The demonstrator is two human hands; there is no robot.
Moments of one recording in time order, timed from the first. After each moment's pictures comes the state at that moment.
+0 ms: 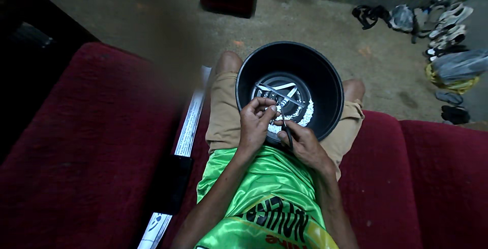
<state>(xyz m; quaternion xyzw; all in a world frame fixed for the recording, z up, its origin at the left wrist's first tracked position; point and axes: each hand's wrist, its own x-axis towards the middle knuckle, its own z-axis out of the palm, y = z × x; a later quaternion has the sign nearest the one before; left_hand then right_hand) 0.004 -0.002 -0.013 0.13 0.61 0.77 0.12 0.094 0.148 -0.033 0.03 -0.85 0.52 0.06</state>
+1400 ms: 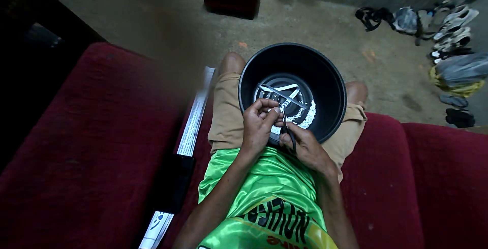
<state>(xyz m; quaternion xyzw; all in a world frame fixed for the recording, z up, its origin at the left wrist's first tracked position) 0.008 -0.001 -0.008 0.12 0.57 0.80 0.14 0.093 0.148 -0.029 0.05 -0.84 0.54 0.02</state>
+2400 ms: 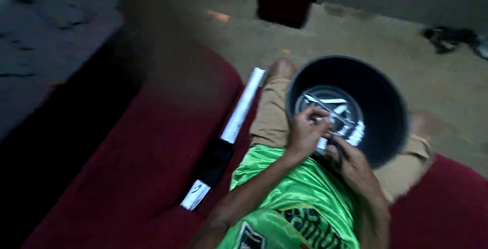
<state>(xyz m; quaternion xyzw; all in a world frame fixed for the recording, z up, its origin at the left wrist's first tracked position) 0.011 0.005 -0.009 0.10 0.58 0.80 0.11 0.096 0.141 -0.026 0.05 -0.86 0.51 0.07</state>
